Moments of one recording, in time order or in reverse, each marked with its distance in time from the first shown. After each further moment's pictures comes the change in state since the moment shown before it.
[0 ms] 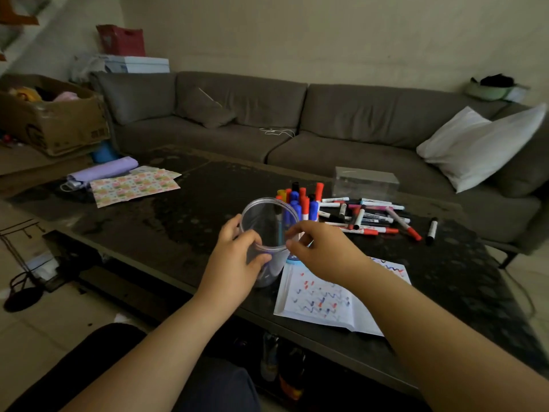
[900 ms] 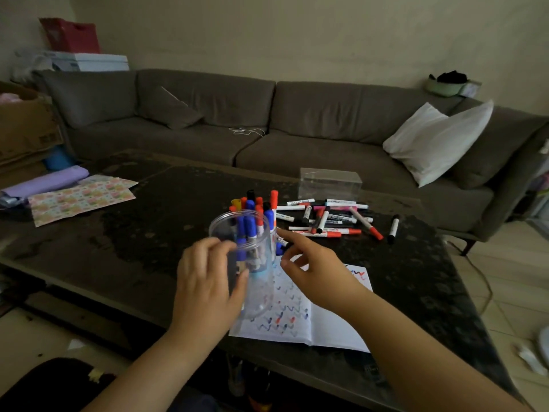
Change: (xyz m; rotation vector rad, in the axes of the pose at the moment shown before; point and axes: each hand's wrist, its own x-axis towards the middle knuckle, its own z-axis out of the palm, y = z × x) left_hand -0.001 0.023 0.040 0.264 0.240 0.315; right_hand -0.016 0.066 -0.026 0.153 0.073 -0.017
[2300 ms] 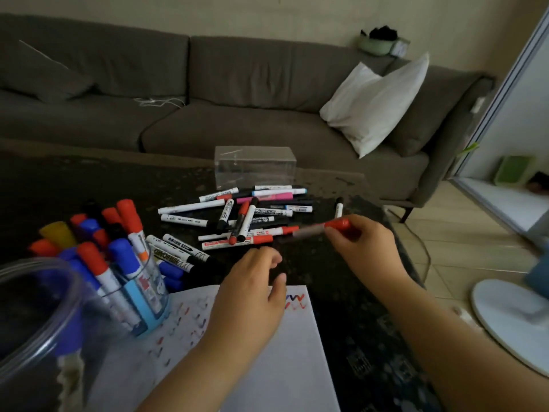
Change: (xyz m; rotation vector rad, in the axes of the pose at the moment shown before) left_hand 0.072 0.109 0.201 -0.440 -0.479 -0.034; right_hand 0.048 0.197 -0.113 -0.096 0.538 0.450
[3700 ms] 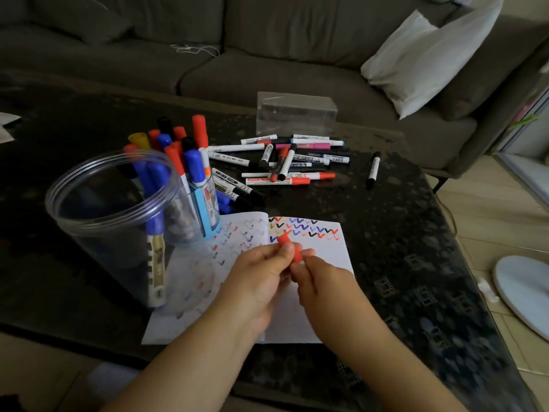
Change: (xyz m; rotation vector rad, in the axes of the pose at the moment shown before) left_hand -0.076 -0.009 -0.015 -1.293 -0.042 -0.845; right_hand -0.160 -0.048 0.050 -0.064 -0.442 -0.073
